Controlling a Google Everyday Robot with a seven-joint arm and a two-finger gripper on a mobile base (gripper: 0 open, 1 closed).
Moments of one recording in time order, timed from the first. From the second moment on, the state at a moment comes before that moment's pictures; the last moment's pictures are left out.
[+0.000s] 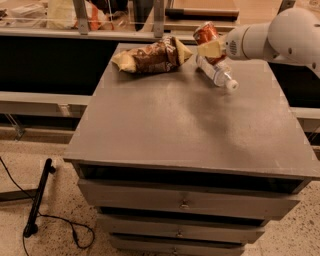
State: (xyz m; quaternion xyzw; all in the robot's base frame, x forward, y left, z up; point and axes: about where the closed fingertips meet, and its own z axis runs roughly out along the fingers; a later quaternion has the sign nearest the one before) arm 0.767 -0.192 0.937 -0.23 0.80 0.11 0.54
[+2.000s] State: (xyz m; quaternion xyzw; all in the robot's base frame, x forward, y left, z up) arm 0.767 -0.153 0.858 -0.25 0.84 0.15 0.45
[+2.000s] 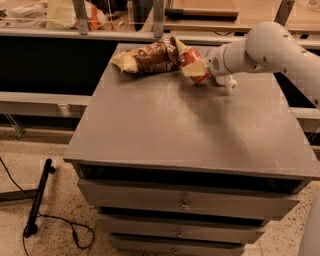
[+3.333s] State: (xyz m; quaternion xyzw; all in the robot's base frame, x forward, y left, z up) arm 0.754 -0.156 0.862 -0.29 0.84 0.16 0.42
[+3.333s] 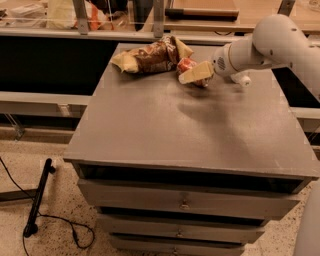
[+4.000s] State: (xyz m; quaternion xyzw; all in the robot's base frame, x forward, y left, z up) arm 0.727 -0.165 0.919 -0.41 0.80 0.18 0.40
